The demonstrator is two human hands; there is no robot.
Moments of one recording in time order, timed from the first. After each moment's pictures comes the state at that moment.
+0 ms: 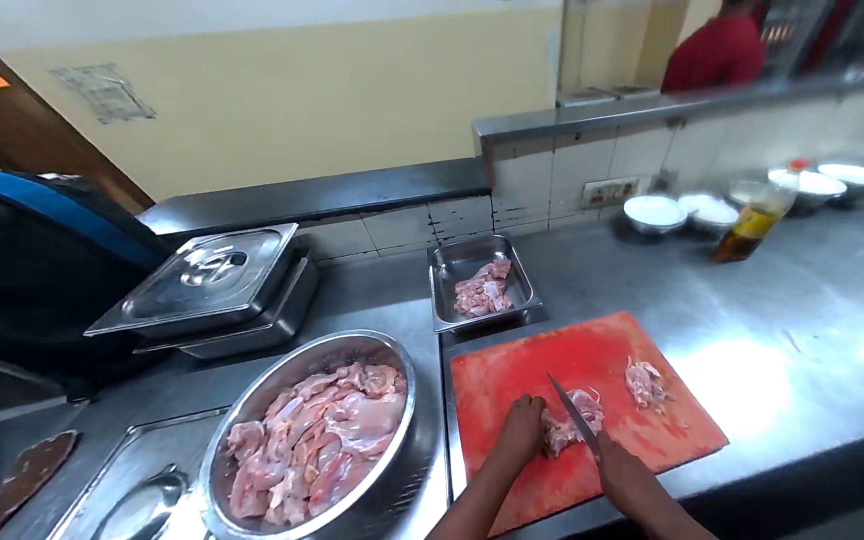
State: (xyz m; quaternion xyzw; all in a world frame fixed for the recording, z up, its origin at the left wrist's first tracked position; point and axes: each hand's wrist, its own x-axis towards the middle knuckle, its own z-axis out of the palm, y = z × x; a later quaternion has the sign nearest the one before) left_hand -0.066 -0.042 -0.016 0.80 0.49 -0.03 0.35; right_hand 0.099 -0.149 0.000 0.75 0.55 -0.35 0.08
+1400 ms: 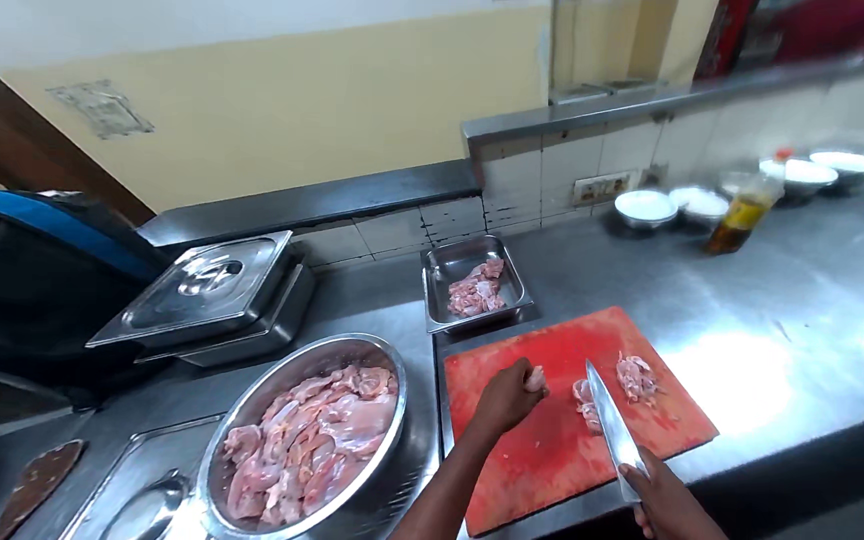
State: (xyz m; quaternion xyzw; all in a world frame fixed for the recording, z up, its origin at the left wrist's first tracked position) left_hand -0.070 -0.027 0.062 0.78 0.50 0.06 0.36; right_hand 0.141 -0.208 0.002 0.73 0.35 -0.54 -0.25
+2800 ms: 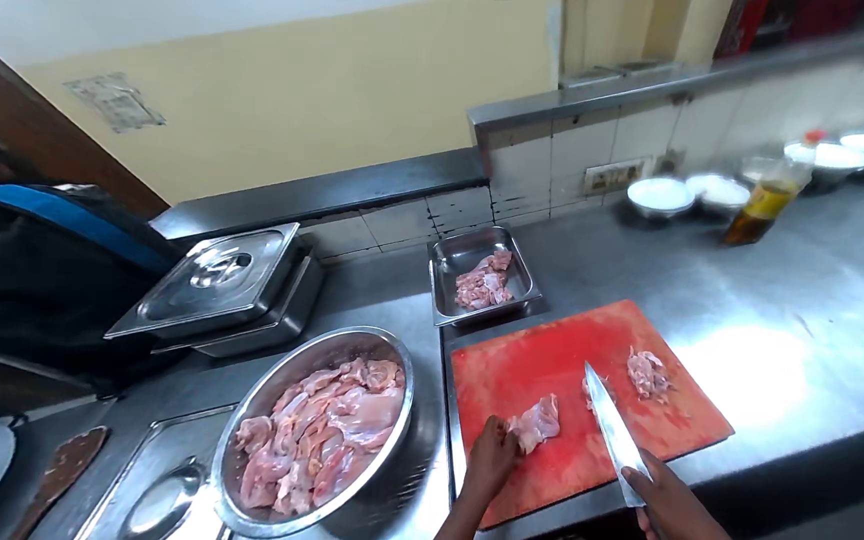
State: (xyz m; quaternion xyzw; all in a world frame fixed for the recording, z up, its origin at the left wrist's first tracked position) left_hand -0.120 -0.091 -0.027 0.56 0.62 0.15 0.53; right_hand 0.139 -0.210 -0.012 0.70 0.35 -0.57 -0.25
